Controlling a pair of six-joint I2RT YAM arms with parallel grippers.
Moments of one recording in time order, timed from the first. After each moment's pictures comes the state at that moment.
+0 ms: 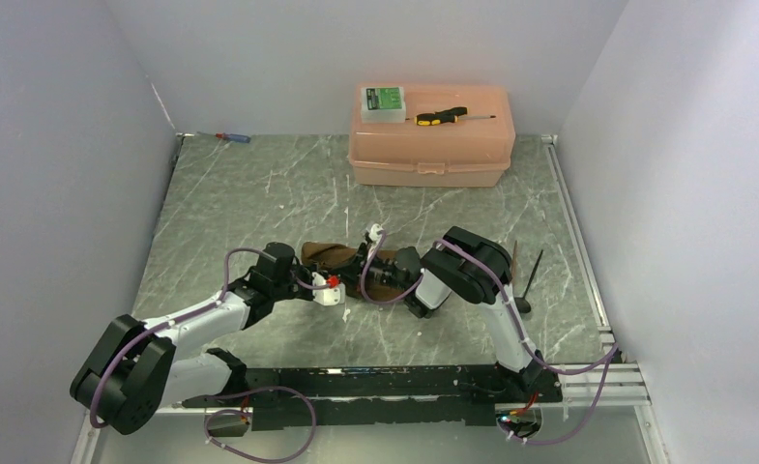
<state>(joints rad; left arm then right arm) -0.53 1.16 0.38 0.12 0.32 1.10 0.82 2.20 0.71 1.51 -0.44 0.43</state>
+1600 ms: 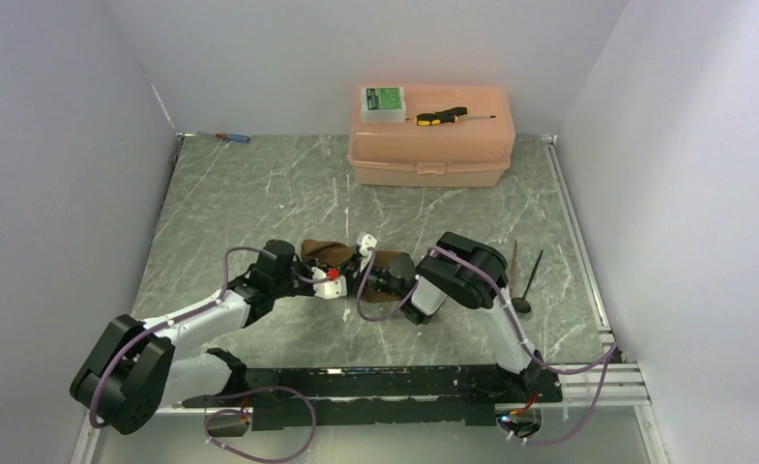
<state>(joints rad) -0.53 1.16 0.40 0.12 0.28 1.03 0.88 2.20 0.70 1.52 -0.40 0.22</state>
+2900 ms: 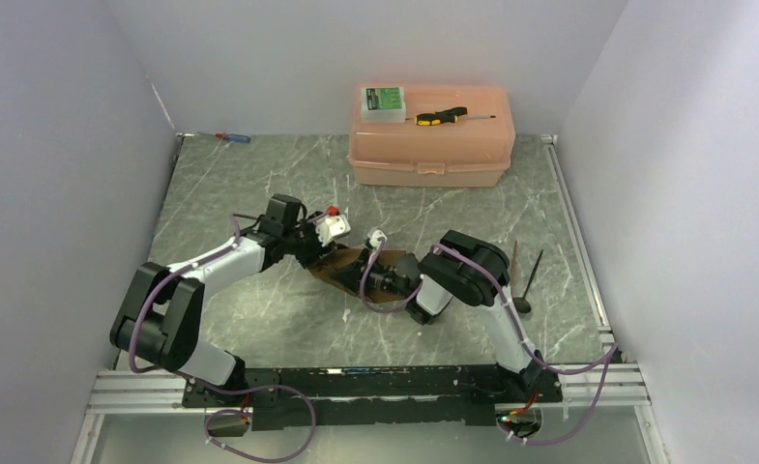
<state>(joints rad) -0.39 1.47 0.79 -0.13 0.38 0.69 0.85 2.20 0.66 1.52 -0.35 0.41</state>
